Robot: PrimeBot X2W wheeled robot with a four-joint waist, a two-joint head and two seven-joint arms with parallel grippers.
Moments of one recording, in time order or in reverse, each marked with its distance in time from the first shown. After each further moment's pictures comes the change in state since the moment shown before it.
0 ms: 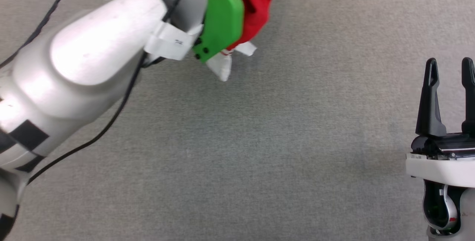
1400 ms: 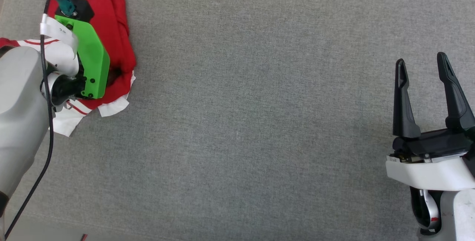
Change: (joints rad) left arm 0.394 0.113 0.394 0.415 -0.157 0.001 0.496; right arm -0.013 0.000 0.072 -0.017 -0.209 0.000 0.001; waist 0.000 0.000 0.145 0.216
